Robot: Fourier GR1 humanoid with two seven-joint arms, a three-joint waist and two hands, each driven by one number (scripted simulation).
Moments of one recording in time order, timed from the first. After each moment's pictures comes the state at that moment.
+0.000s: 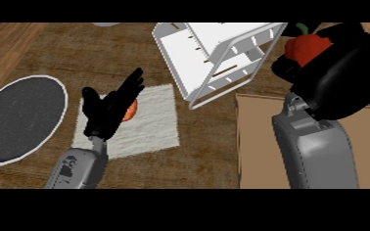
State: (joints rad) left arm -0.24 0.08 -0.11 -1.44 0.10 -0.08 0.25; right arm -0.61 0.00 0.08 -1.75 1.72 -0.05 1.23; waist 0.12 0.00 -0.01
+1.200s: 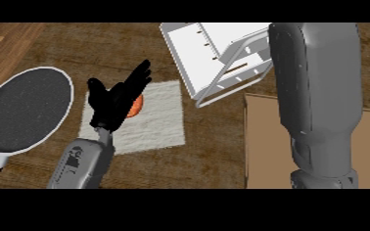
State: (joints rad) left arm -0.31 0.06 -0.12 -1.42 0.10 -0.09 0.26; right arm -1.15 0.00 -0.29 -1.27 1.69 -0.12 1.21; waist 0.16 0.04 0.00
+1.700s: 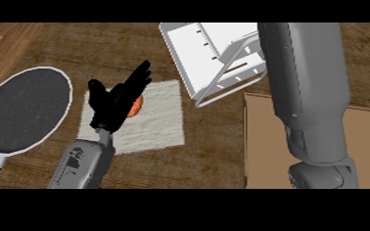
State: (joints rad) left arm -0.30 0.06 -0.12 -1.43 0.10 -0.09 0.25; right arm -1.22 0.00 -0.34 -1.08 1.70 -0.41 1.12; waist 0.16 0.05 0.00
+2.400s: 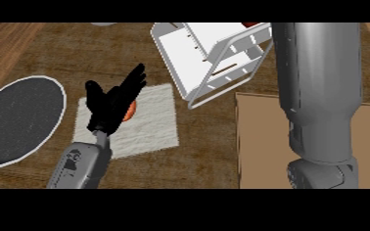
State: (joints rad) left arm -0.28 0.07 -0.10 -1.41 0.09 -0.08 0.25; right arm -1.26 0.00 -0.40 -1.13 1.97 -0.53 1.24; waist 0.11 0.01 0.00
